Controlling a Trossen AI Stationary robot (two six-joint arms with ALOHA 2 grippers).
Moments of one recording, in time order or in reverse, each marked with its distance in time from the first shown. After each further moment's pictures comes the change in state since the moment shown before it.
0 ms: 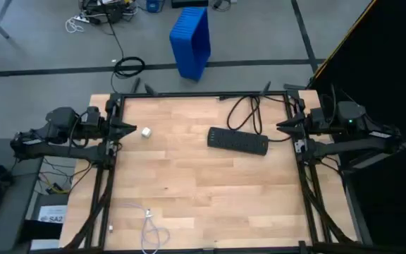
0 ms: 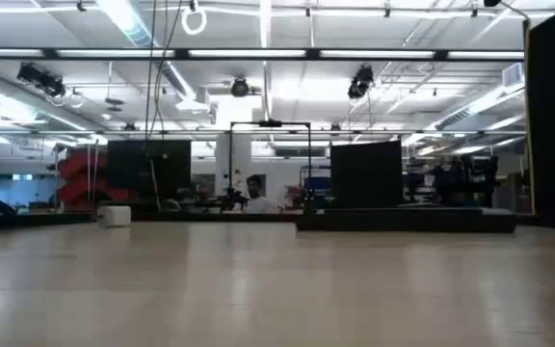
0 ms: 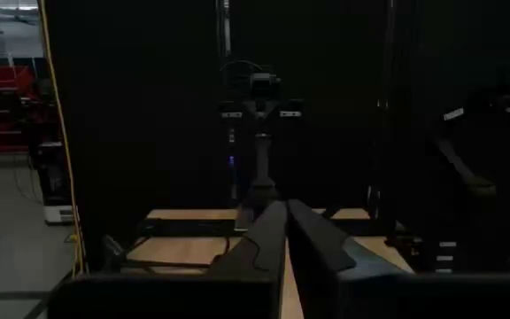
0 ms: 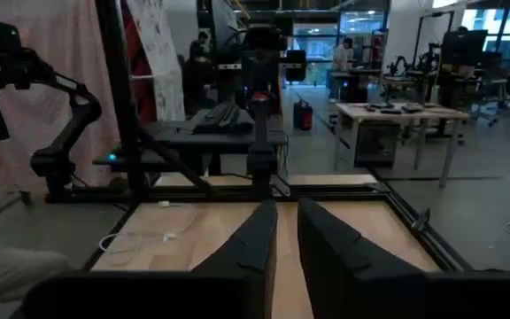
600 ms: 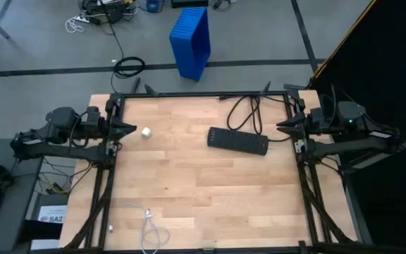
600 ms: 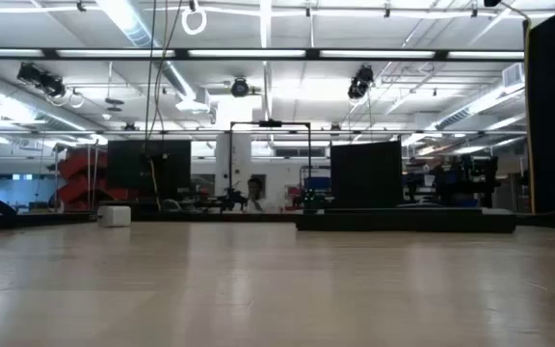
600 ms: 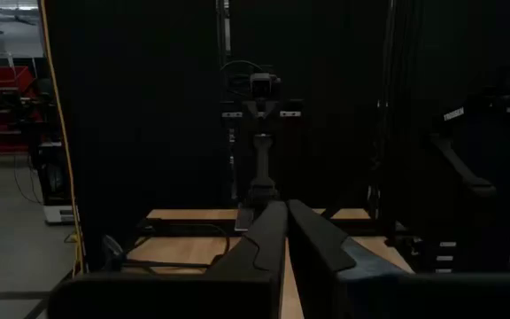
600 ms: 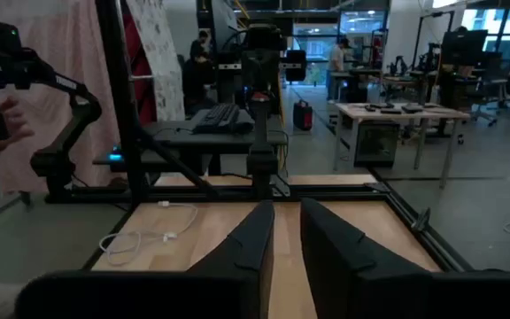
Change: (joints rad) left arm 0.000 0.000 0.000 0.000 0.000 0.000; right arm 0.000 0.000 0.000 0.000 0.000 0.000
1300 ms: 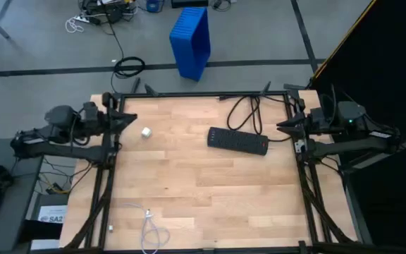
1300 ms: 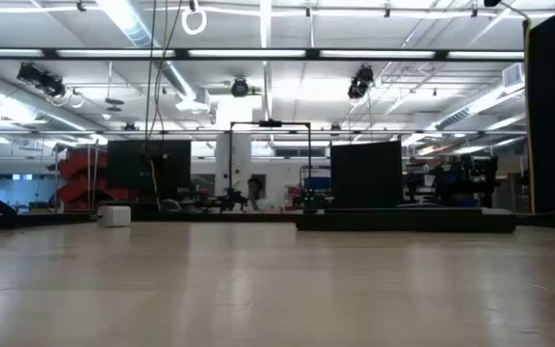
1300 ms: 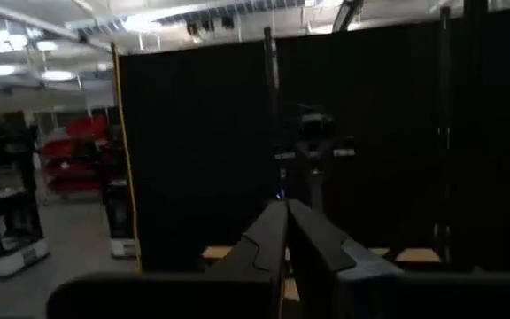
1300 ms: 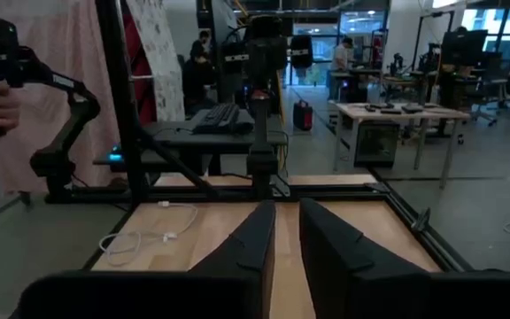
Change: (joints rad) left arm 0.000 0.080 -0.003 0.150 -0.146 0.054; right arm 0.000 0.000 0.000 0.000 0.000 0.000
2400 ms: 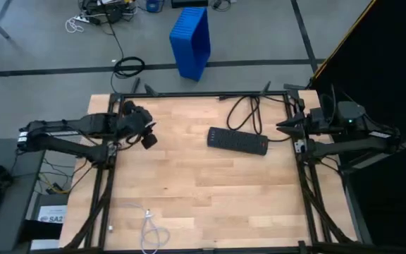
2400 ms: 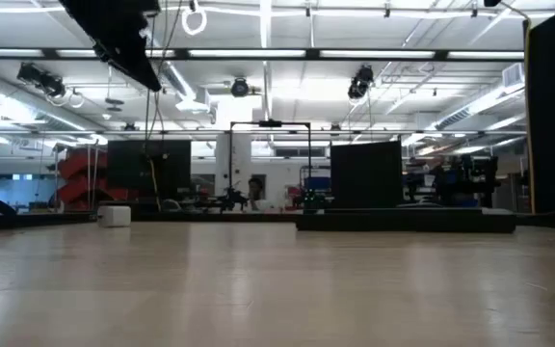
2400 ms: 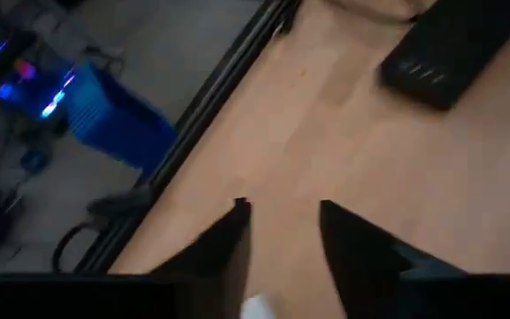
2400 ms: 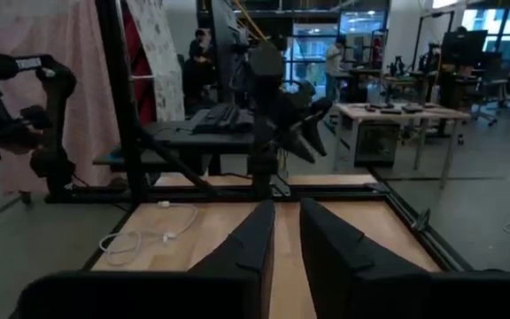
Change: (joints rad) left arm 0.134 0.492 0.152 -0.770 -0.396 -0.276; right arm 0.000 0.000 0.000 0.000 0.000 0.000
